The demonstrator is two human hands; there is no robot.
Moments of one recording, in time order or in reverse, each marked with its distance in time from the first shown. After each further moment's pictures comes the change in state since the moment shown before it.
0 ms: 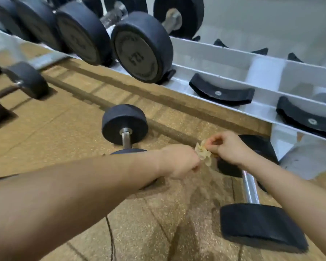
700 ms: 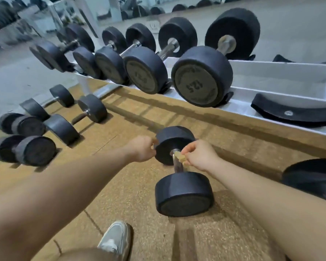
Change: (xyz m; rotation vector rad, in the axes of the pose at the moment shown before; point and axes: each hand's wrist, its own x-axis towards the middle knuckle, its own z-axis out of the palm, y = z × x) left_hand -0.159 -0.185 0.014 -0.224 0.075 -0.866; right_hand 0.044 -0.163 0.134 0.215 -0.117 -0.089
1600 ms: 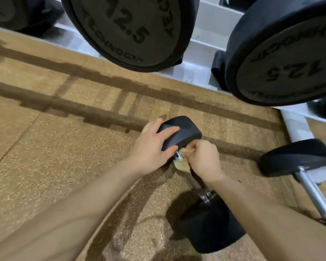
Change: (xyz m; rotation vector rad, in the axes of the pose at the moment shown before) left_hand 0.178 -0.036 0.088 -0.545 0.153 0.666; right_hand 0.131 0.038 0.078 -0.509 0.490 0.441
